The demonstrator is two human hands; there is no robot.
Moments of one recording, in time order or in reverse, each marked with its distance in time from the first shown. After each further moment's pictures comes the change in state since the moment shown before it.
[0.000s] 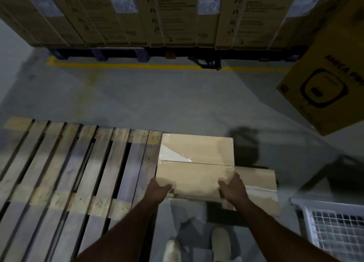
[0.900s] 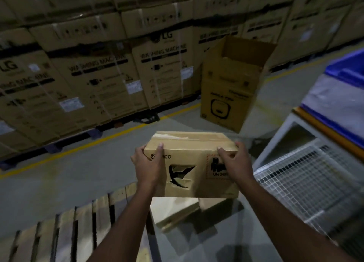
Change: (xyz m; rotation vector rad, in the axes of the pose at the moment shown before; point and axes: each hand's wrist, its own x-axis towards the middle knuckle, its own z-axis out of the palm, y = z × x) left_hand -0.348 0.205 -0.064 -0.097 0.193 0.811; right_hand -0.382 -0.050 -0.201 0.537 0.744 -0.262
